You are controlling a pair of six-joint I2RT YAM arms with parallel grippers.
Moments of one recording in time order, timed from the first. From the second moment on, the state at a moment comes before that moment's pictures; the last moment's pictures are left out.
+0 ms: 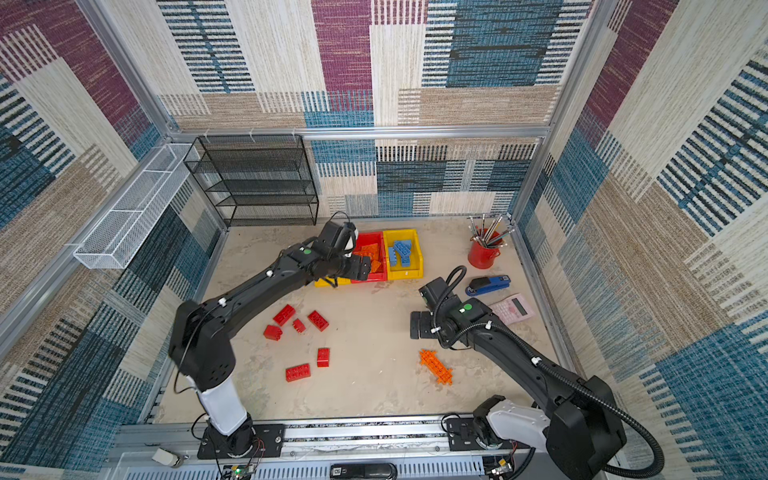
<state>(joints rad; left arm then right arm) -0.61 1.72 1.45 -0.59 -0.05 -0.35 0.56 1.17 0.85 -0.86 0.05 0.55</state>
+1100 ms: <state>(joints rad) -0.61 0.87 0.69 -0.56 -0.05 -0.55 0.75 1.26 0.68 -0.83 0.00 0.73</state>
